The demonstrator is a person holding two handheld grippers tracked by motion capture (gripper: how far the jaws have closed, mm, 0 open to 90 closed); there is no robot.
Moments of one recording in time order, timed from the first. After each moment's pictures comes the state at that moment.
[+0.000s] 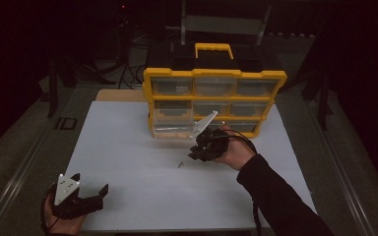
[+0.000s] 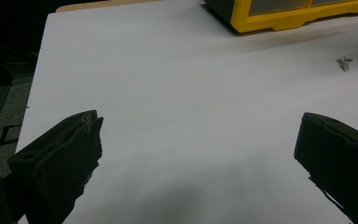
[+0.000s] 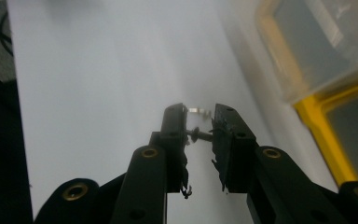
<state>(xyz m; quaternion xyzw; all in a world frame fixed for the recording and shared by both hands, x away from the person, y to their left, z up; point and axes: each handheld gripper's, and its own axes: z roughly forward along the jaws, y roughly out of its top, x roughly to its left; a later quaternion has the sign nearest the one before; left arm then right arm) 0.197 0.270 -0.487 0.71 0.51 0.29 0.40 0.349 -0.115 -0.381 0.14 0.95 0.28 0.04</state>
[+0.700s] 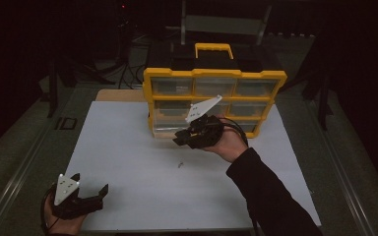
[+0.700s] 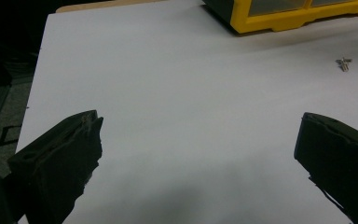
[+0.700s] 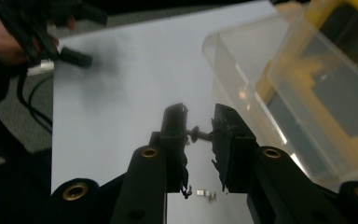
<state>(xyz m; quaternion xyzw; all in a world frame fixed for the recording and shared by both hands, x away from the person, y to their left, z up) 0.197 0.270 -0.486 0.71 0.51 0.29 0.40 0.353 -0.098 -0.340 0.13 0.90 0.41 0.04</state>
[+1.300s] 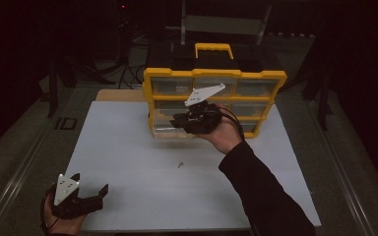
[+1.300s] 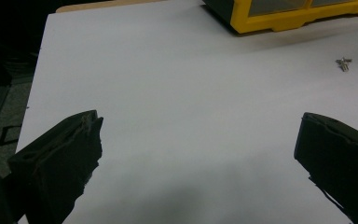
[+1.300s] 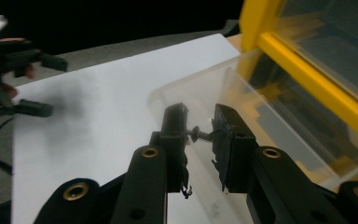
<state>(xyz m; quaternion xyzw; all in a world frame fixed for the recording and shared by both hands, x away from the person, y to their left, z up) 0.197 0.270 -0.486 0.71 0.51 0.29 0.40 0.370 -0.092 -0.323 0.19 0.87 0.44 0.10</state>
